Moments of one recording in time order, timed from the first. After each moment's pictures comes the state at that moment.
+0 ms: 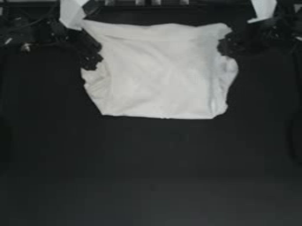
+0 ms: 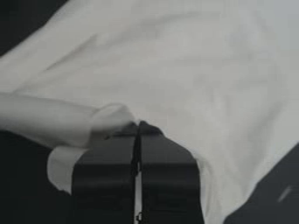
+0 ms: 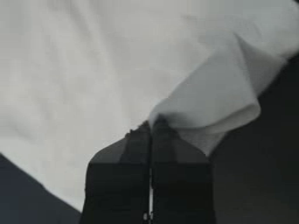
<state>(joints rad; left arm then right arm) 0.48 -0.19 0.52 0.25 0.55 -0.46 -0.60 -0.30 0.69 -0.07 0.53 0.71</state>
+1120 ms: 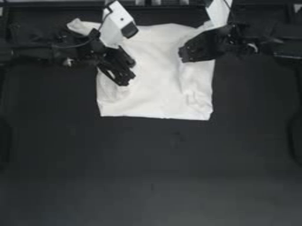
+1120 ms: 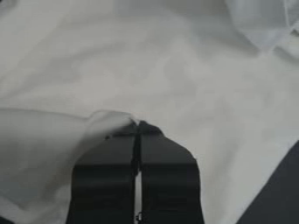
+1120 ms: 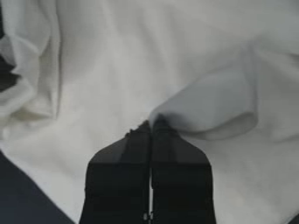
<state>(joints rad) 0.42 0.06 0.47 0.21 0.30 -0.44 -0.51 -0.03 0.57 -0.04 0.32 0.70</state>
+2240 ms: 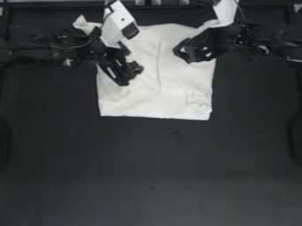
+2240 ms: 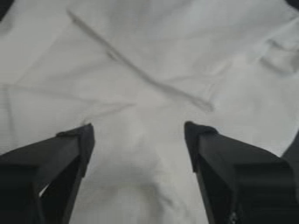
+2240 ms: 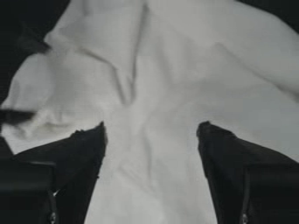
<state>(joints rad) 0.46 0.02 0.47 0.26 0.31 -0.44 -0.51 -0.12 0.62 -0.12 0.25 0.67</state>
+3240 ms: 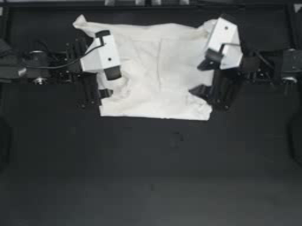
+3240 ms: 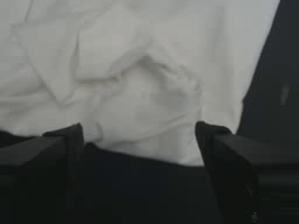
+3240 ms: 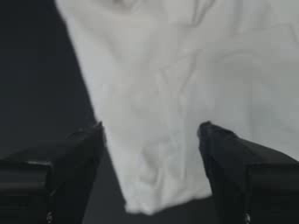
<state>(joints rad) 0.30 -0.16 0.58 0.31 0.60 -0.14 -0.31 -0.31 0.65 -0.16 0.57 0.23</state>
